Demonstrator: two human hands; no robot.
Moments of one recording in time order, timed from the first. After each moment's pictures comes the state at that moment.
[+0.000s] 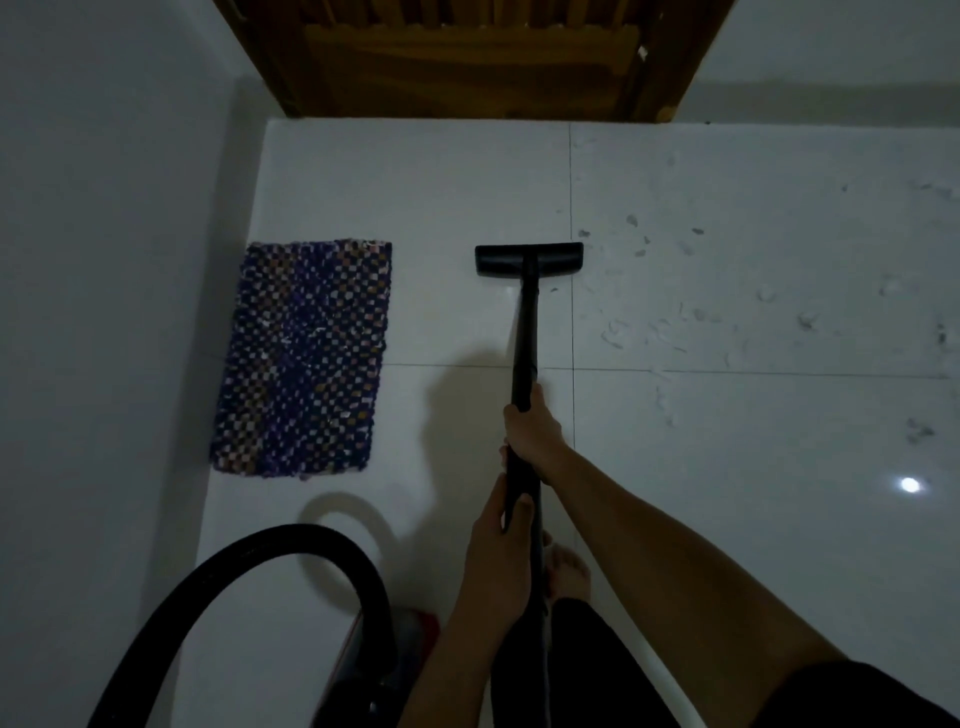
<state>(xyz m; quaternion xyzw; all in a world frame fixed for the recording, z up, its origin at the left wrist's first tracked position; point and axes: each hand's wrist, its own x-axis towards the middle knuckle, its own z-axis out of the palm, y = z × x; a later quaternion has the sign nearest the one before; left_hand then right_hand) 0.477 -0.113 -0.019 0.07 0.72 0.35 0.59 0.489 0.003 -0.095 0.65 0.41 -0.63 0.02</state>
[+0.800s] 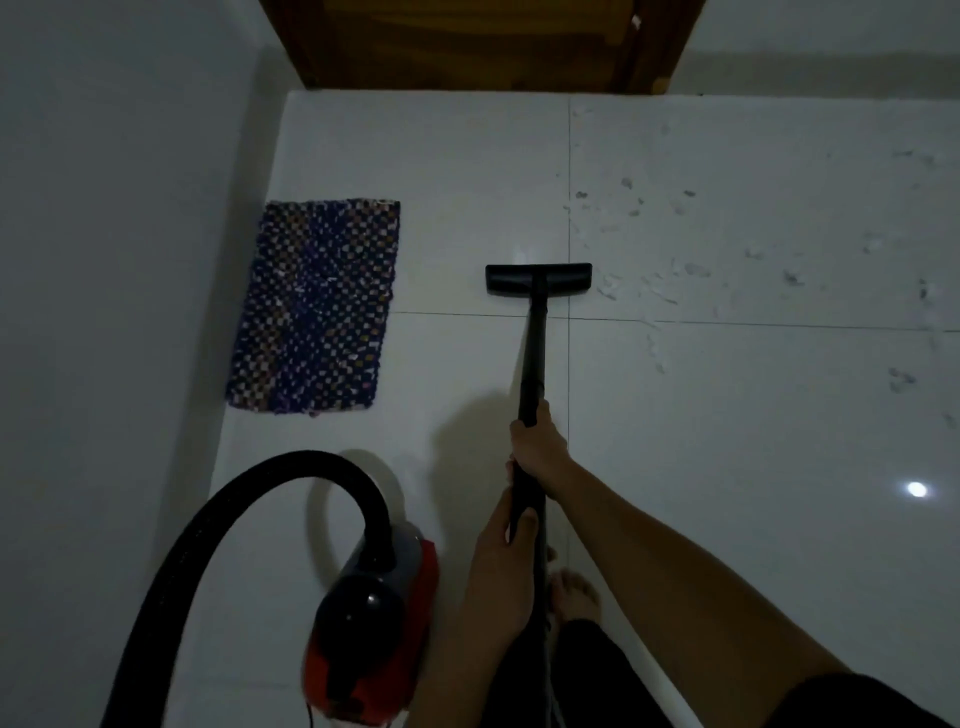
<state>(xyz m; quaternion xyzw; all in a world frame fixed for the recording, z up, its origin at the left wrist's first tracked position) 0.553 -0.248 -0.007 0.07 0.72 0.35 0.60 0.566 -0.133 -0.083 0.65 0.43 -0.62 0.03</state>
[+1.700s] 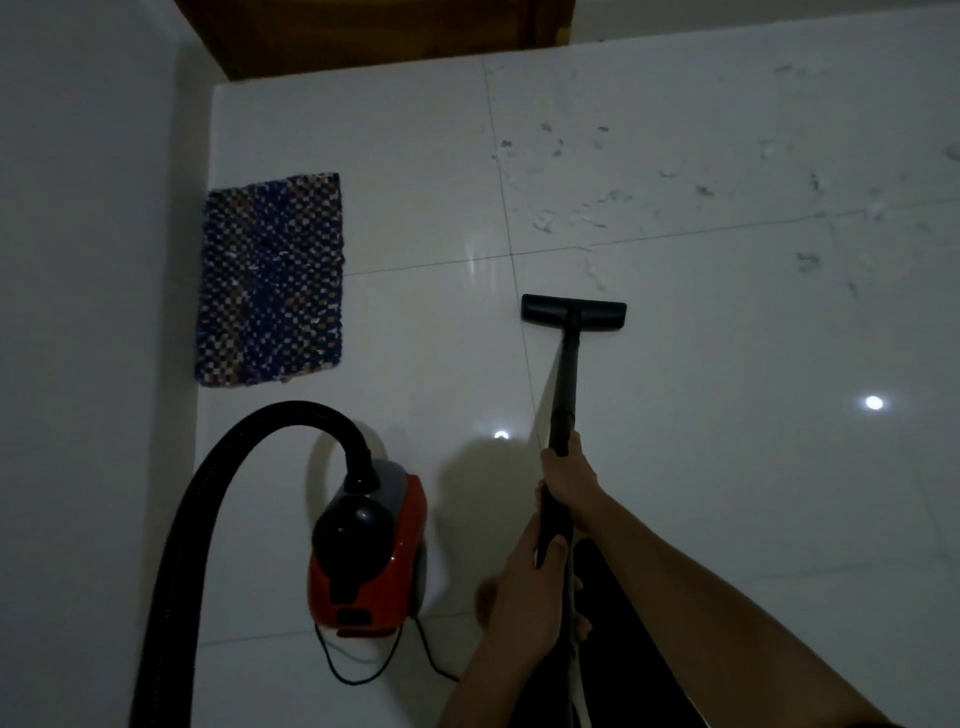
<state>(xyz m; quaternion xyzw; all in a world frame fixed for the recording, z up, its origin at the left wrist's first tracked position) 0.658 -0.403 0.024 0.17 0.66 0.27 0.68 0.708 -0.301 -0.070 0.72 0.31 -0.62 -0.02</state>
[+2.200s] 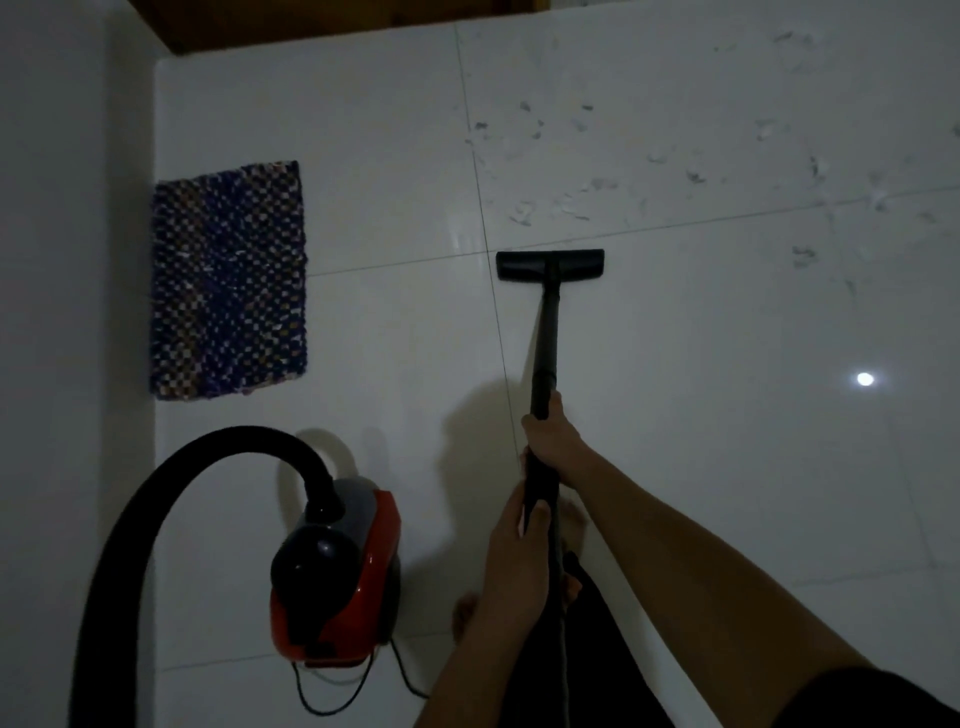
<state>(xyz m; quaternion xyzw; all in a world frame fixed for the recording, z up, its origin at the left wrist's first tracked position) 0.680 -0.307 -0.007 0.10 0.68 0.32 0.65 0.719 -0.192 -0.094 0.68 0.37 -0.63 0.03</state>
